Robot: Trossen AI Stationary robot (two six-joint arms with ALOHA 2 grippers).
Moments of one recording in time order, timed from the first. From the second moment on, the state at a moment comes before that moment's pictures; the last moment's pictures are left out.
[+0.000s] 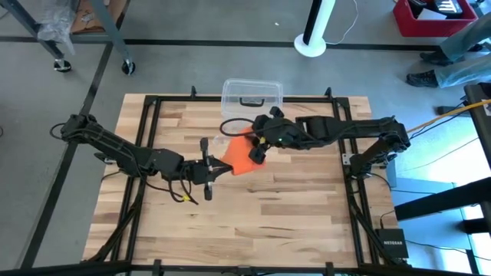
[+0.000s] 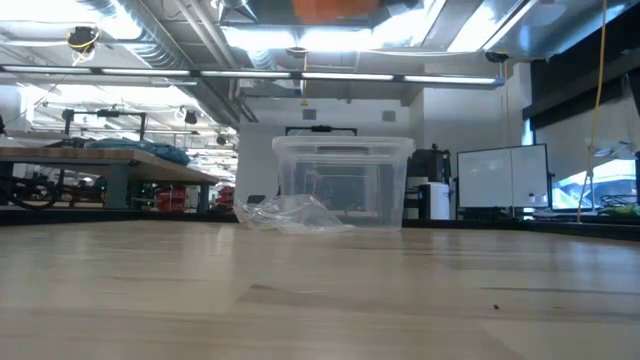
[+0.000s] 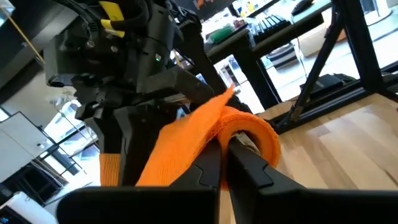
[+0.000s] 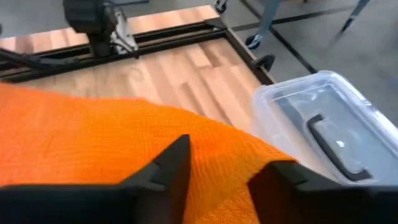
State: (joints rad) left arm -0.38 1.23 0.87 0.38 -0.52 0.56; right arm 0.06 1.59 1.62 -0.69 0.43 0.24
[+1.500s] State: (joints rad) left arm -0.11 1.23 0.90 -0.03 0.03 -0.15; right arm 0.03 1.60 1.62 -0.87 0.47 0.45
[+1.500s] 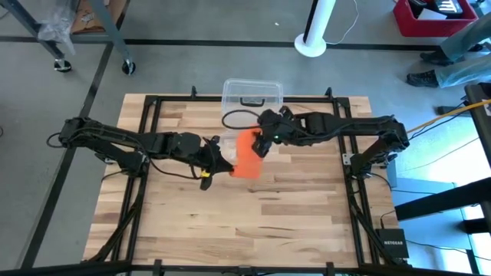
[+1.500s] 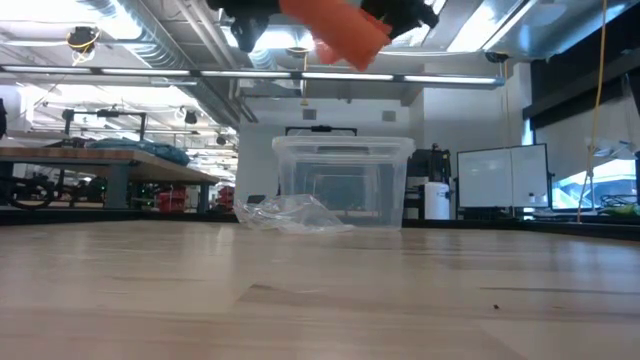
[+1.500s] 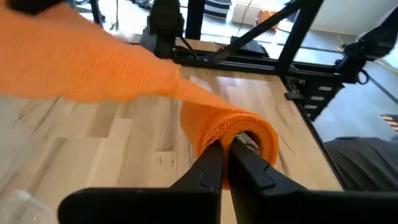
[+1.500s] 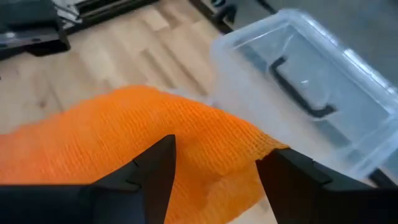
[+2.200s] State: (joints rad) left arm -0.12 1.23 0.90 -0.10 0.05 -0.16; right arm 0.00 1.61 1.62 -0.96 0.50 0.39
